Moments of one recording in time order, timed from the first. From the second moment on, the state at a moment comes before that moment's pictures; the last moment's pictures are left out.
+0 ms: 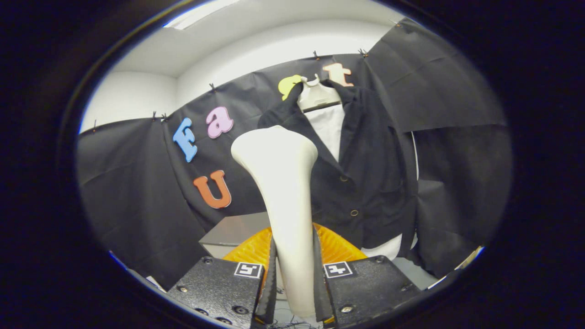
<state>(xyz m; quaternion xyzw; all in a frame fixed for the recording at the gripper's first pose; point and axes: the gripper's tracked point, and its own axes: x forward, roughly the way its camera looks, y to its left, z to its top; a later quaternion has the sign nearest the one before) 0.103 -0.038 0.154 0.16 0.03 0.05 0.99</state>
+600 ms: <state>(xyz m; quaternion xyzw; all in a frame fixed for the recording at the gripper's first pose) 0.189 -0.067 0.196 0.14 0.01 0.06 0.99</state>
